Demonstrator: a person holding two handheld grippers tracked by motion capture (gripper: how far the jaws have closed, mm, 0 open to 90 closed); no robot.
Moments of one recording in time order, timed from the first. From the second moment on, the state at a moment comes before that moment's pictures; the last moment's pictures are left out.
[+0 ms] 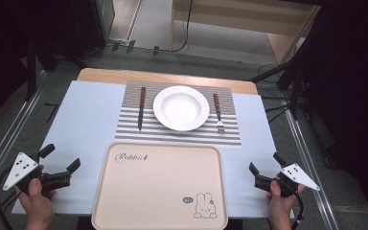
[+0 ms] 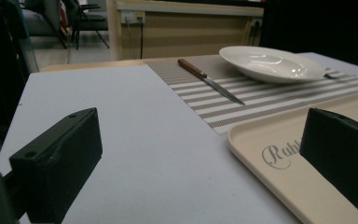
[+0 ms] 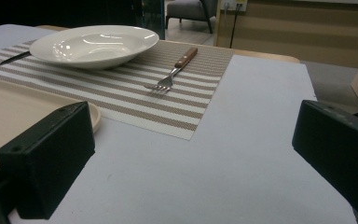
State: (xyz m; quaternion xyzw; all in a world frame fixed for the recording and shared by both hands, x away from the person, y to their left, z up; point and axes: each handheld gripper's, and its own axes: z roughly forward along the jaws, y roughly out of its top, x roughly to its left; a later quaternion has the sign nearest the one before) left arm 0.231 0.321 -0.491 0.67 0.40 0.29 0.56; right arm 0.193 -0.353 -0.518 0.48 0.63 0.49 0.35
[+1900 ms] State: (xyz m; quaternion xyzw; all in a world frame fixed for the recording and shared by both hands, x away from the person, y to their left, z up) left arm 0.312 0.204 -0.440 0.72 0.37 0.28 0.52; right arm 0.193 -0.347 -0.520 0.46 0.66 0.49 0.35
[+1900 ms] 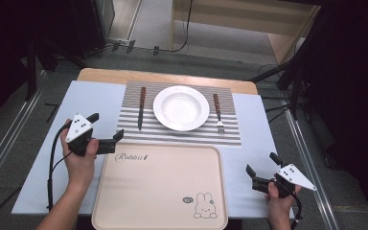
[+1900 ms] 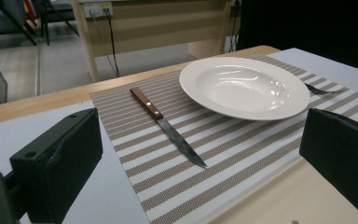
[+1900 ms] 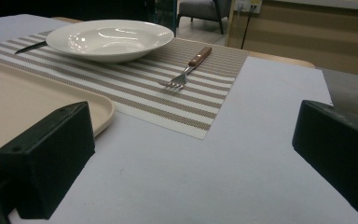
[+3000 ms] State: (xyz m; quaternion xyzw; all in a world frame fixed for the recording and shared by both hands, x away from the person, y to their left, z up) left arm 0.409 0.148 -0.433 0.75 0.40 0.24 0.48; right arm 0.194 -0.345 -0.520 0.45 0.67 0.49 0.35
